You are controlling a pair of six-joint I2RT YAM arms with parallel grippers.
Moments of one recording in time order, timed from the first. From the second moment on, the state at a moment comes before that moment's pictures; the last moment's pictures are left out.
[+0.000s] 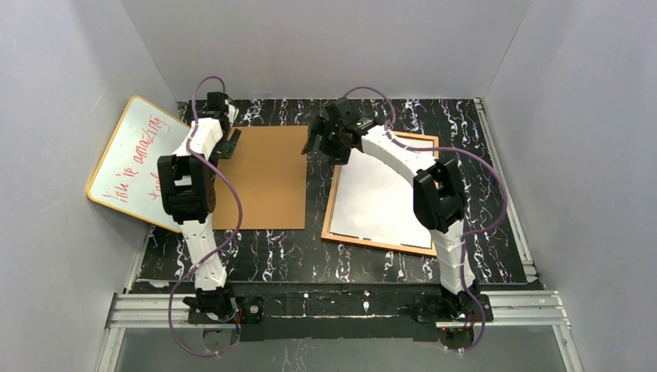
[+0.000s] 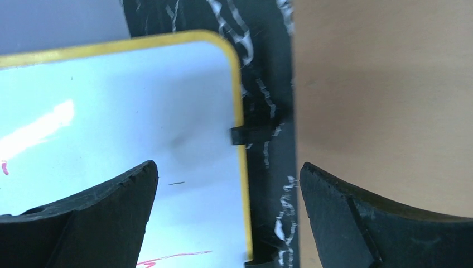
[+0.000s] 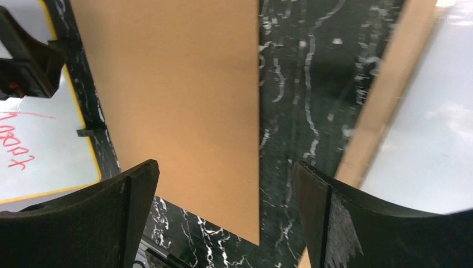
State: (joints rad) left arm 0.03 2.12 1.76 -0.69 -0.43 0.43; right arm 0.65 2.14 1.90 -0.63 -0.14 0.85
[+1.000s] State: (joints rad) left arm 0.00 2.08 1.44 -0.40 -0.59 0.58; right arm 0.70 2.34 1.92 -0.51 -0.20 0.91
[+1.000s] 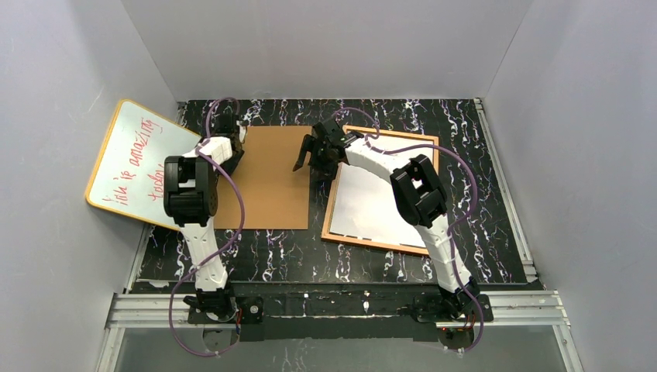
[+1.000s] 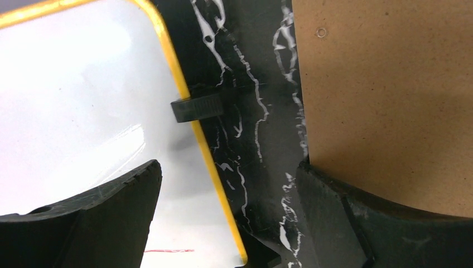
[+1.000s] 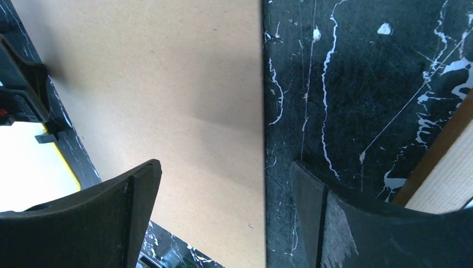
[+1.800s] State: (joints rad) left arm -0.09 2.12 1.54 -0.56 -0.42 0.49; right arm 0.70 2.29 1.87 -0.57 -0.04 0.94
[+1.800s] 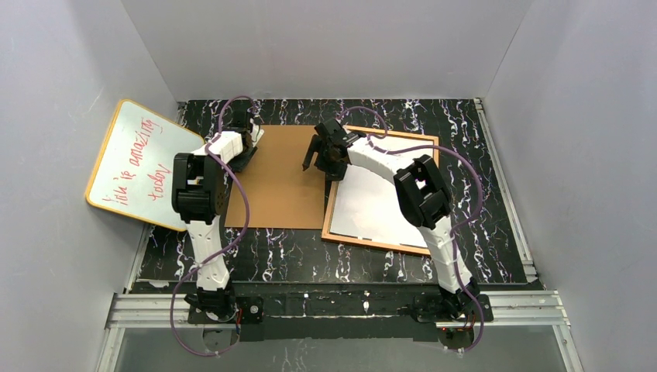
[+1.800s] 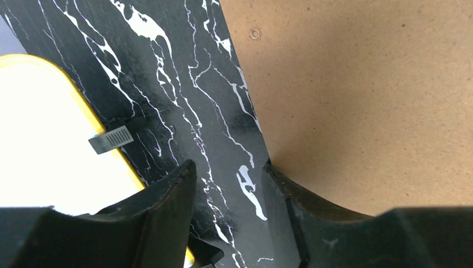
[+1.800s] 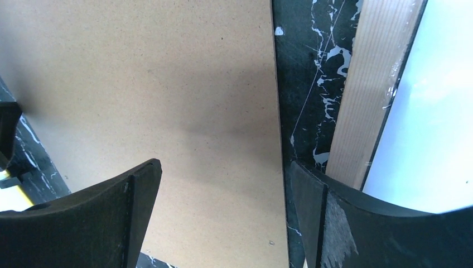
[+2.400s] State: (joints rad) left arm -0.07 2.20 1.68 -0.73 -0.29 0.38; right arm 0.67 2.31 1.90 -0.57 -0.19 0.91
